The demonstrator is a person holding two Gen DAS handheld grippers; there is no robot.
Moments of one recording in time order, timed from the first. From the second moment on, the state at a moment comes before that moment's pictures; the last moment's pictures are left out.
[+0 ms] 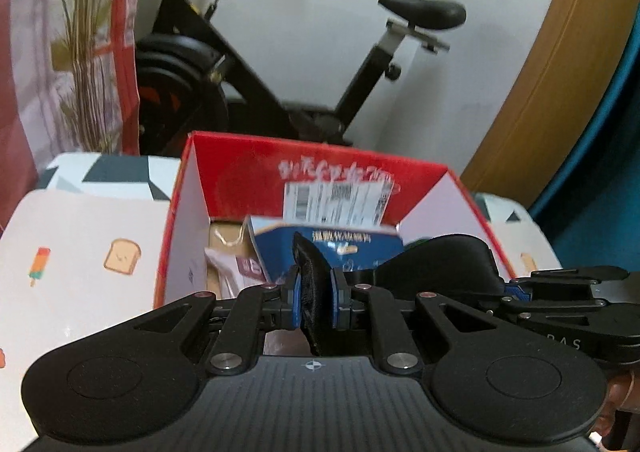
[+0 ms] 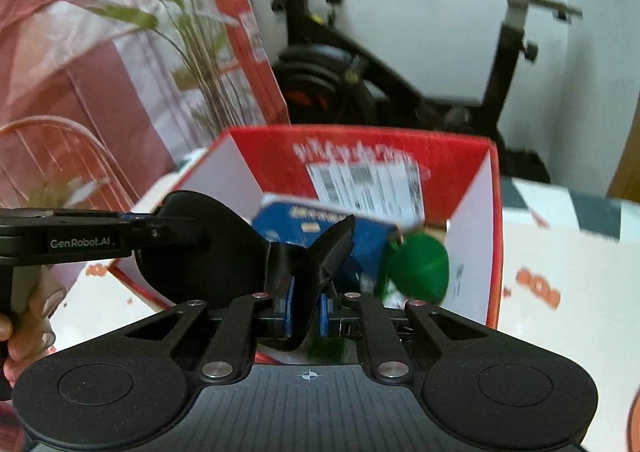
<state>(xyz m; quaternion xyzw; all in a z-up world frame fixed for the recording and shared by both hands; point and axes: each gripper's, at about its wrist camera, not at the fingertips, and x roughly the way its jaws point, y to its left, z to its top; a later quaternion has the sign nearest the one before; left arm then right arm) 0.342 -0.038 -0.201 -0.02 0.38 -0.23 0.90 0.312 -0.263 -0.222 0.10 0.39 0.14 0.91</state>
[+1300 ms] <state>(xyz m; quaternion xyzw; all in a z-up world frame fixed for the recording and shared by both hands) 0.330 -0.044 -0.193 0.06 0.34 -0.21 0.91 0.322 -0.275 -0.213 0.08 0.40 0.07 0.91</state>
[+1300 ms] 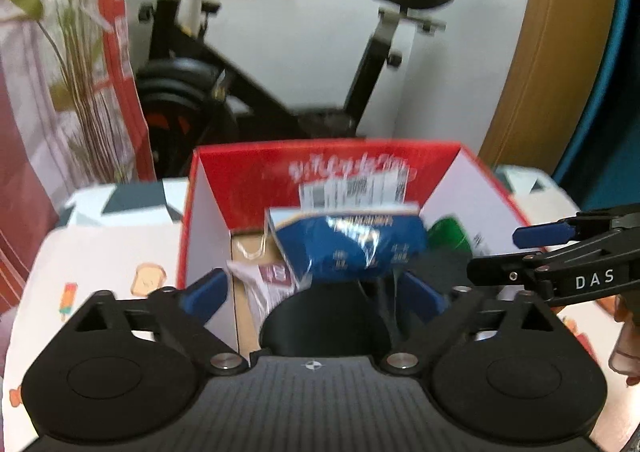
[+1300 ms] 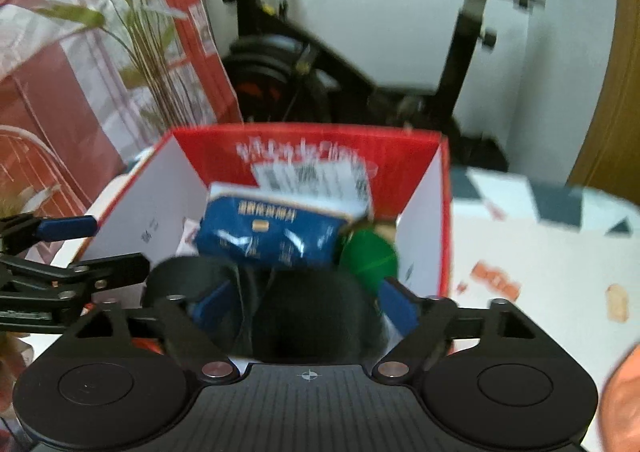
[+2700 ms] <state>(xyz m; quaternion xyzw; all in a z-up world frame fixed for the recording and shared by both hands) 0.185 0.002 -0.303 0.01 0.44 -0.21 0.87 0.142 -0.258 -0.323 0.08 0.39 0.10 0.91</state>
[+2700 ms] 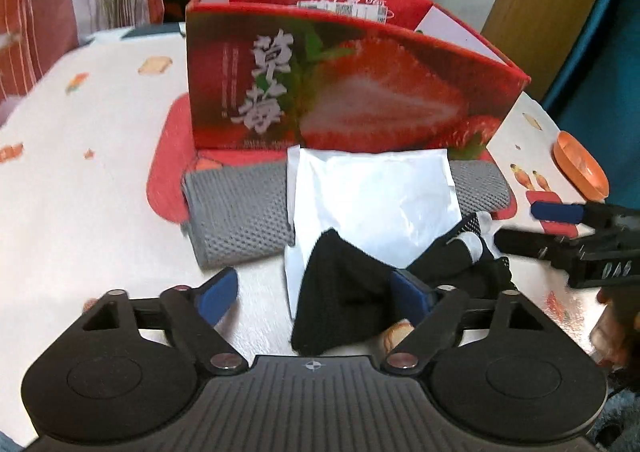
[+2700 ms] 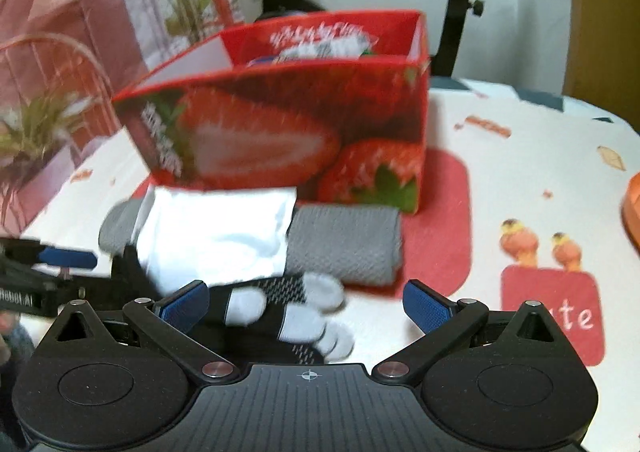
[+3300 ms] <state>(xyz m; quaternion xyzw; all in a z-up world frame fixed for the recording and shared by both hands) 0.191 0.004 -0.316 -0.03 0.49 -0.24 0.84 0.146 -0.246 -0.338 0.05 0.43 0.13 0.89</state>
